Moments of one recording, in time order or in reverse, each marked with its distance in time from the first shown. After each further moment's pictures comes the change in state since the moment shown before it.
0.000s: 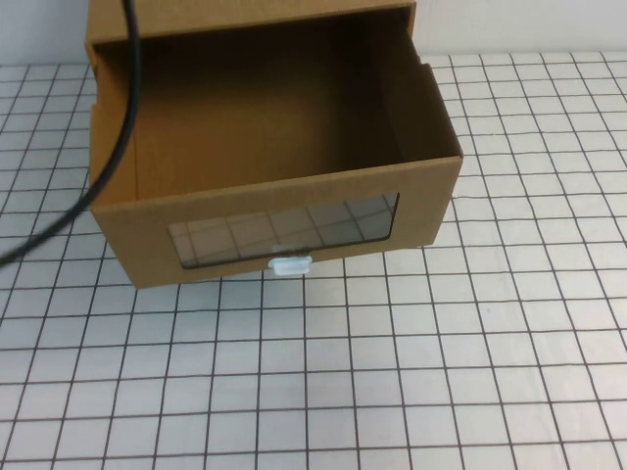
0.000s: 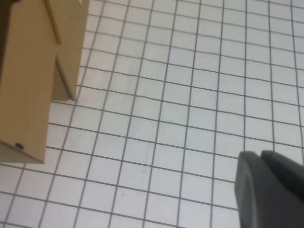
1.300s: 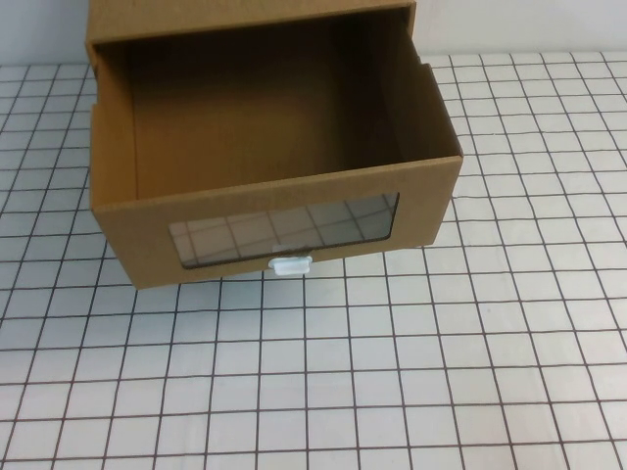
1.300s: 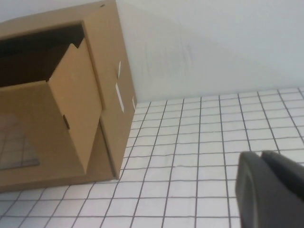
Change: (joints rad) right arm -0.047 -0.945 1.102 0.371 -0.801 -0.132; left arm 0.000 -1.151 1.474 -0.217 -0.749 0.044
